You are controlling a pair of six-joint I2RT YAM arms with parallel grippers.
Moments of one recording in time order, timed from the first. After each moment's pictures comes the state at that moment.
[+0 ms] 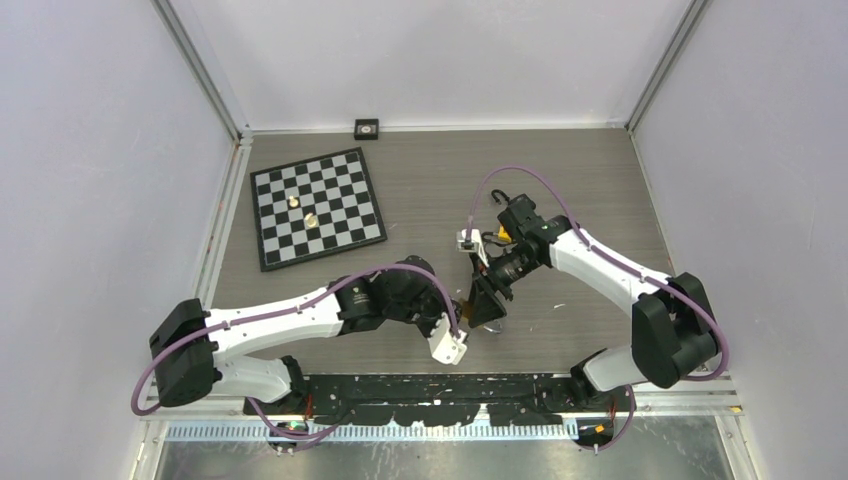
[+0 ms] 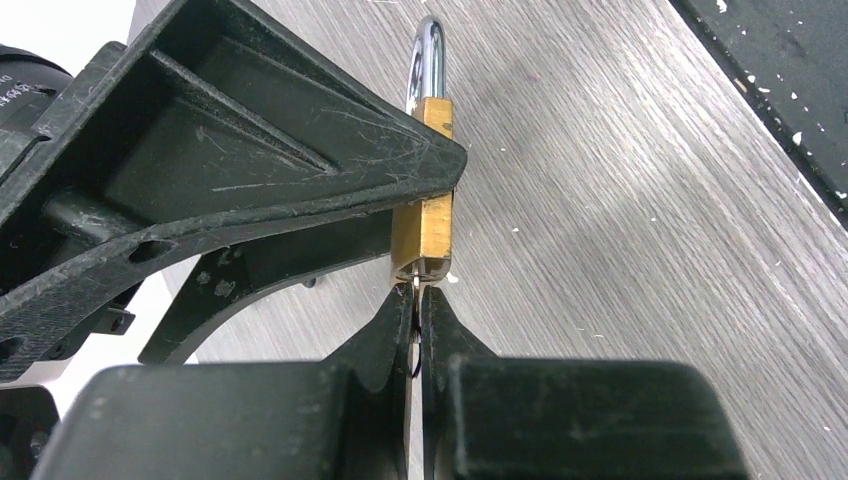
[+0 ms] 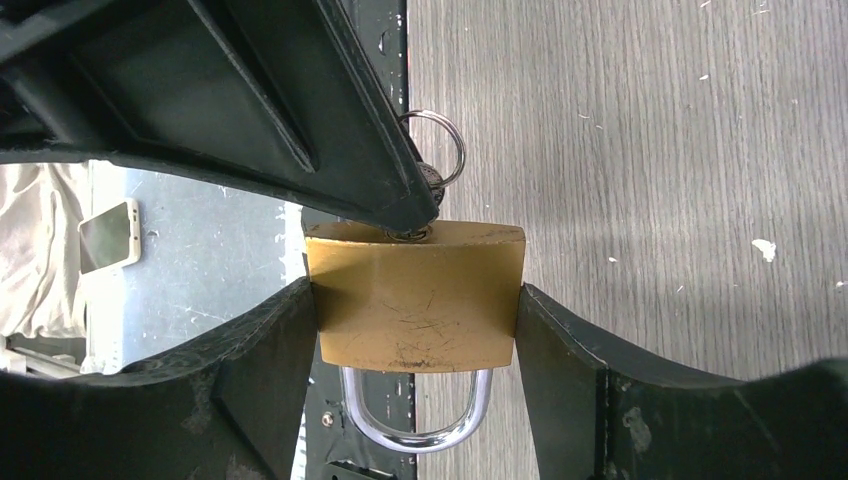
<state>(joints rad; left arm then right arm) -1.13 1.27 0.85 -0.26 0.31 1.20 0.50 1.43 0.95 -0.82 -1.03 -0.59</state>
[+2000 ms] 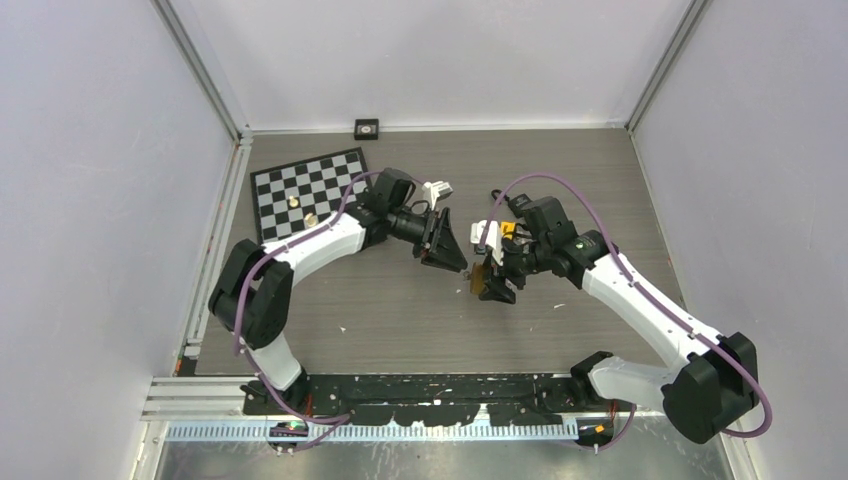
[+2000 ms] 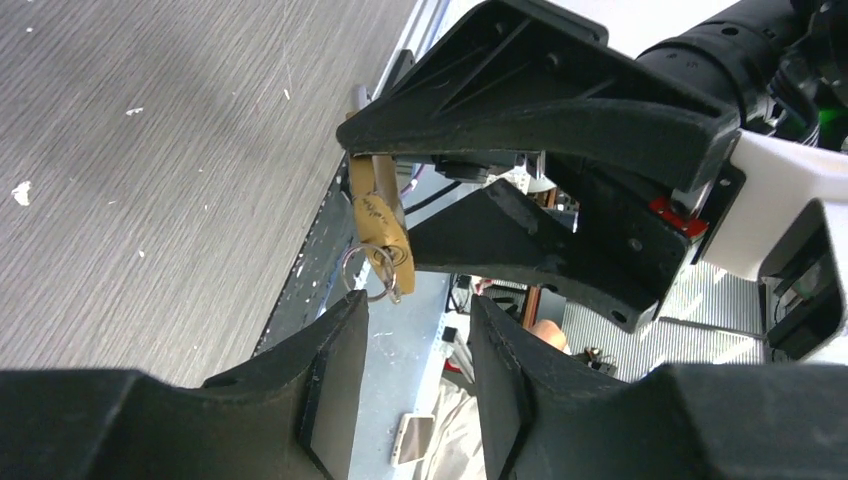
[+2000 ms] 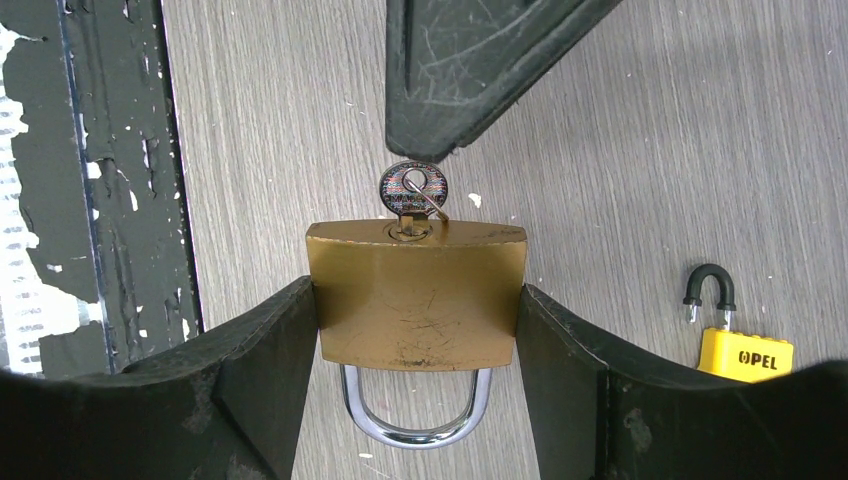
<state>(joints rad) -0.61 1.69 1.17 -0.17 1.06 -0.74 0.49 1.15 0.90 -0.66 -0.67 -0.71</state>
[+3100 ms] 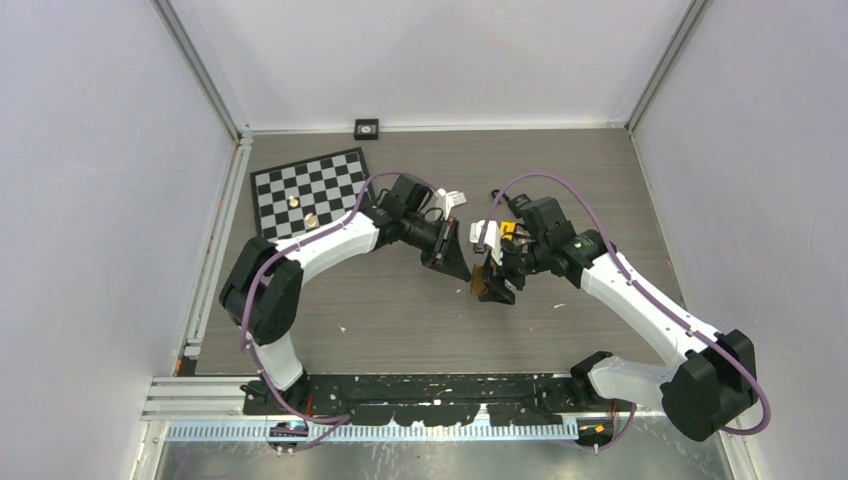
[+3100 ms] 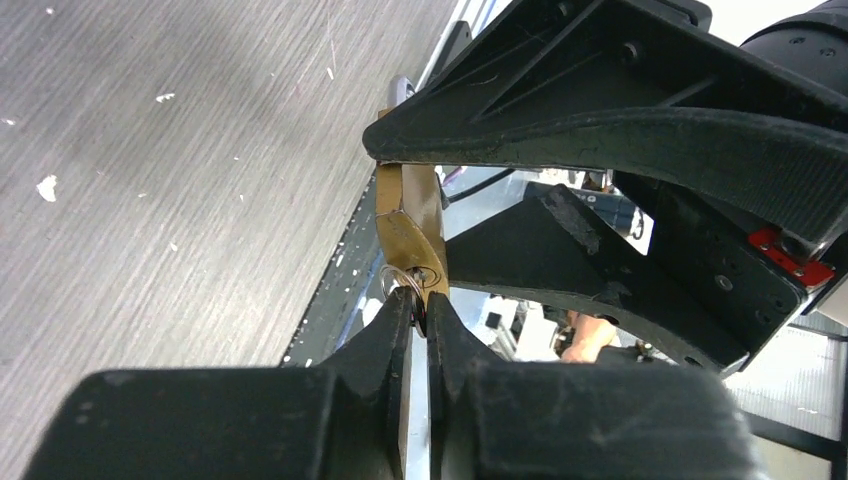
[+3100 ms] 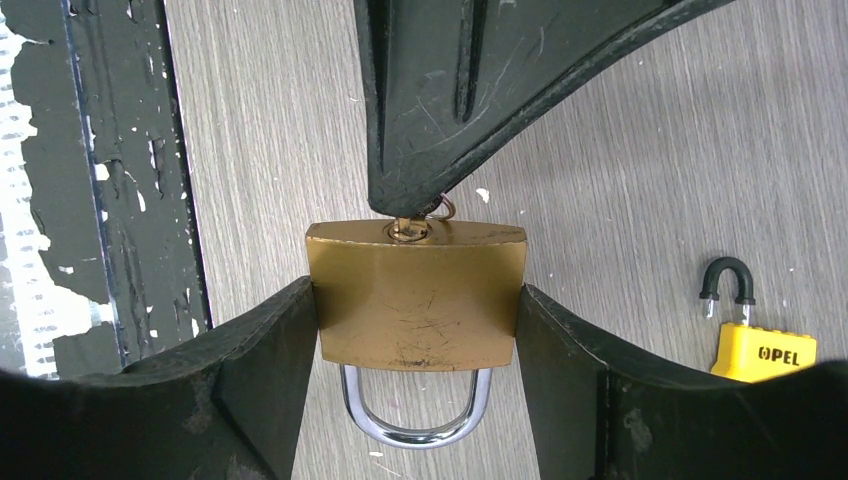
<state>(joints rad) -0.68 1.74 1.24 -0.31 0.97 -0.63 0.49 1.16 0.90 -0.66 -0.67 -0.69</state>
